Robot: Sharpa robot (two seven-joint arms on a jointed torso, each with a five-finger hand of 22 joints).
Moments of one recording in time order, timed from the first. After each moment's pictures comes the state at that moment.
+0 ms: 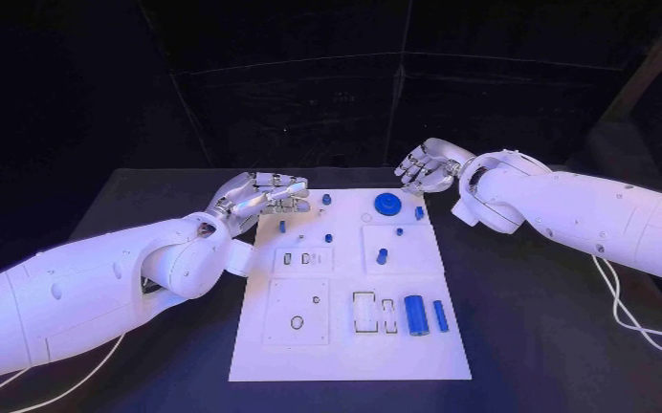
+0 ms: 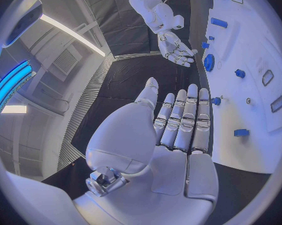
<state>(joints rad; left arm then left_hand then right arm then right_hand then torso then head) 1.18 -0.86 -0.06 1.52 -0.07 -0.23 0.36 1.38 0.12 -0.13 -0.02 0.05 0.87 0.22 0.12 0.07 0.96 0.20 0.12 0.07 0.97 0.16 0.21 0.12 0.18 0.77 0.27 0.26 0.08 1.35 -0.70 -0.14 1.21 -0.99 -0.27 -0.02 1.41 -0.15 0.47 -0.11 0.17 0.86 0.18 0.20 0.08 1.05 0.13 0.19 0.07 1.29 0.05 0.13 0.23 0.18 1.11 0.13 0.45 0.09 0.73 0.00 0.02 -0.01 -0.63</state>
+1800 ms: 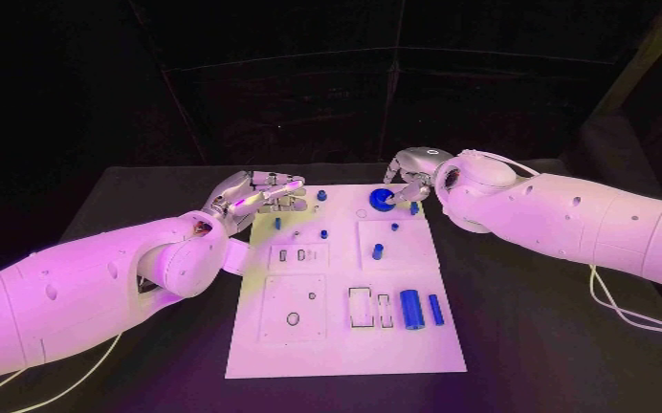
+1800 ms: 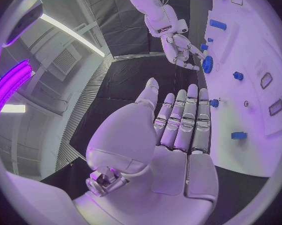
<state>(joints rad) 1.18 -0.85 -0.07 1.51 -0.07 -0.22 0.35 1.38 0.13 -0.13 -0.02 0.05 0.87 0.22 0.12 0.07 0.96 0.20 0.12 0.07 0.97 0.16 0.21 0.12 0.18 0.77 0.27 0.25 0.08 1.33 -0.62 -0.14 1.17 -1.51 -0.22 -0.16 1.31 -0.09 0.09 0.09 0.22 0.89 0.15 0.14 0.07 1.47 0.06 1.56 1.31 1.47 -0.01 1.57 1.31 0.04 1.47 0.09 1.52 1.31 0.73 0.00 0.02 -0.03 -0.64</state>
